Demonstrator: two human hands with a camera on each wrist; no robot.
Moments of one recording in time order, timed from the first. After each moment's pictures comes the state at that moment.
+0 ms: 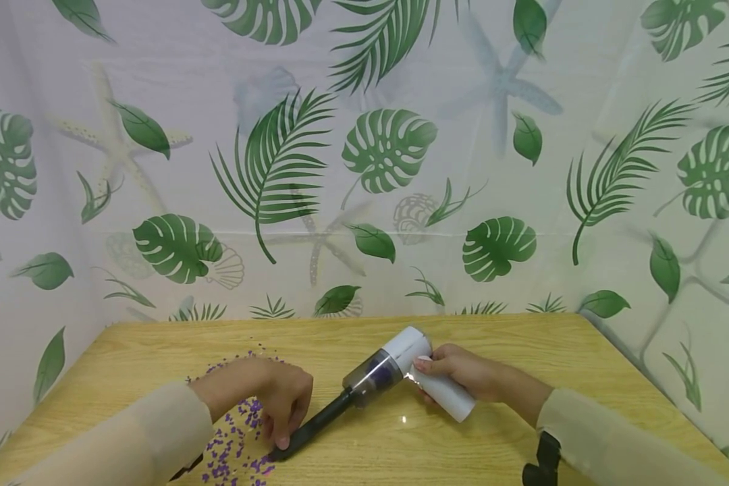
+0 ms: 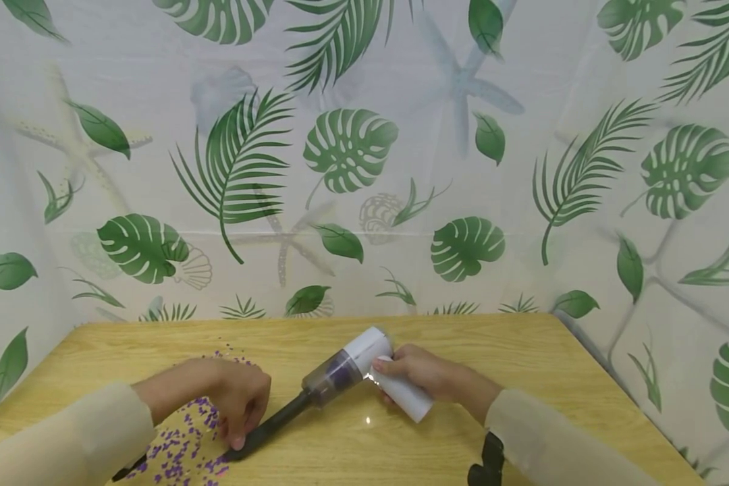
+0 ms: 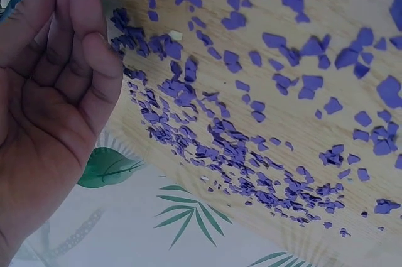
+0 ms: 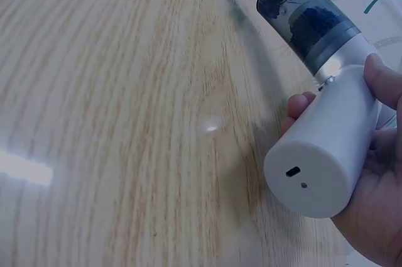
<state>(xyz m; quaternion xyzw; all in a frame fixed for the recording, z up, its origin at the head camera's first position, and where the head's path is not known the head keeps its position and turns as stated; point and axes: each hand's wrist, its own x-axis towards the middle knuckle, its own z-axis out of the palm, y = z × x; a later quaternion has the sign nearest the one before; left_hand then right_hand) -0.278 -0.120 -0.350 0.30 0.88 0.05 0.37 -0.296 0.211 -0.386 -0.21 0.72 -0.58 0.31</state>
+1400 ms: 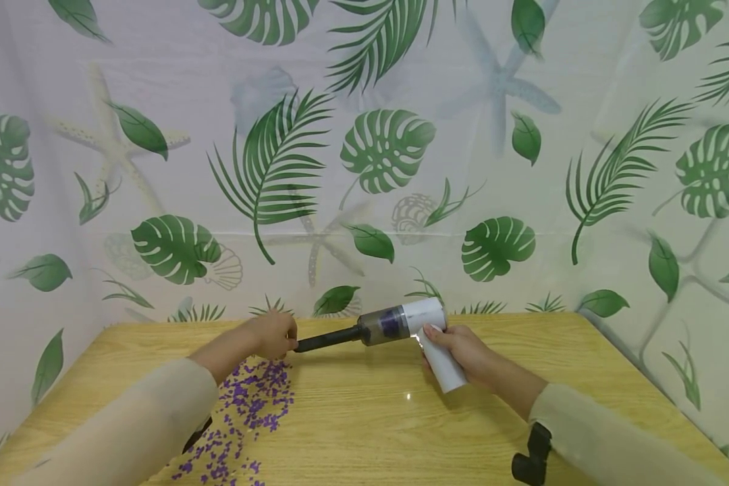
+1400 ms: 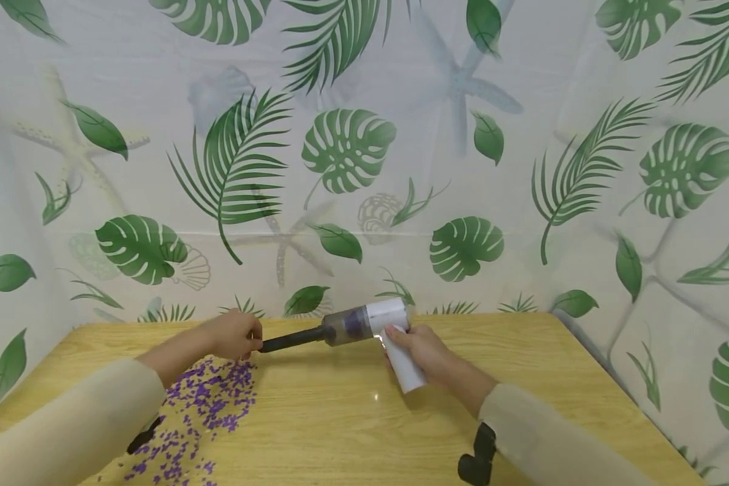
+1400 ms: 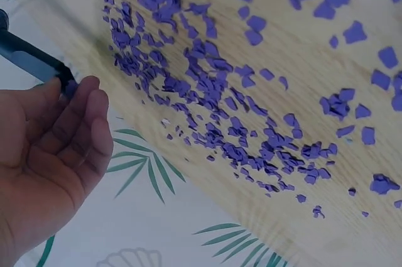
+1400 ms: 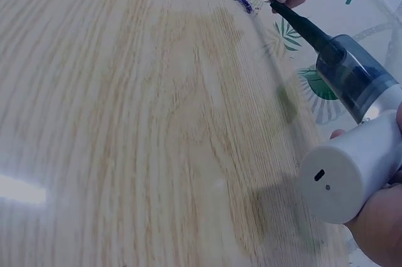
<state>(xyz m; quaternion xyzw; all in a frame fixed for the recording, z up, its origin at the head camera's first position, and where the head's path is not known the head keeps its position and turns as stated) -0.334 -0.146 -0.347 0.23 0.96 0.09 0.12 -0.309 0.210 -0.380 -0.09 0.72 -0.66 0.17</state>
